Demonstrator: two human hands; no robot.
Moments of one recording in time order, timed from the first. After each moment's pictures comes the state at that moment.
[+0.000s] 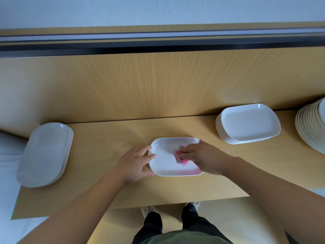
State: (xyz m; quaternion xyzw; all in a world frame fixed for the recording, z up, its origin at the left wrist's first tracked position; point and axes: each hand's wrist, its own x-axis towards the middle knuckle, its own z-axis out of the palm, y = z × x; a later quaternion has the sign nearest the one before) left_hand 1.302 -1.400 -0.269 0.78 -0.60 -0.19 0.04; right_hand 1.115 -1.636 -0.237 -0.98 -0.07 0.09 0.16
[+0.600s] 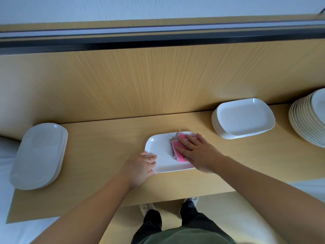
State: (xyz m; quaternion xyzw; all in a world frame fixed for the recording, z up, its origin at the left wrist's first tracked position) left_hand 1.278 -1.405 -0.288 0.72 -0.66 -0.14 0.13; right_hand 1.101 -1.633 -0.274 -0.98 0.00 0.18 -0.05
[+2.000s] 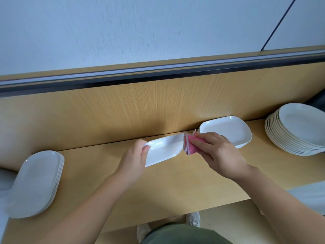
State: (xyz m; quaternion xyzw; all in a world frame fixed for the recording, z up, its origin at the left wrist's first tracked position) left_hand 1.276 -1.459 -0.179 0.81 -0.44 -0.14 0.35; right_hand 1.064 -1.662 -0.161 -0.97 0.10 -0.20 0.11
